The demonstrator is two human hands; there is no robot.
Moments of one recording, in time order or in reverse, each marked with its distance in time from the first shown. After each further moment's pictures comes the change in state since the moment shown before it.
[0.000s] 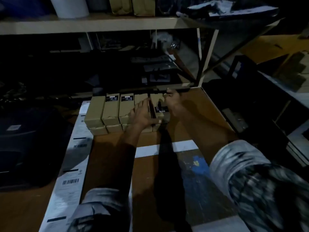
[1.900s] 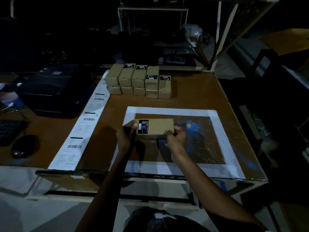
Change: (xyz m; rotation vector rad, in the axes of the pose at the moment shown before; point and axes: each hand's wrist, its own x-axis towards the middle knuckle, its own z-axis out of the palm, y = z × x) left_hand -0.304 -0.028 0.038 -0.622 0.455 -0.239; right_hand -0.327 0.124 -0.089 0.061 -0.019 0.200
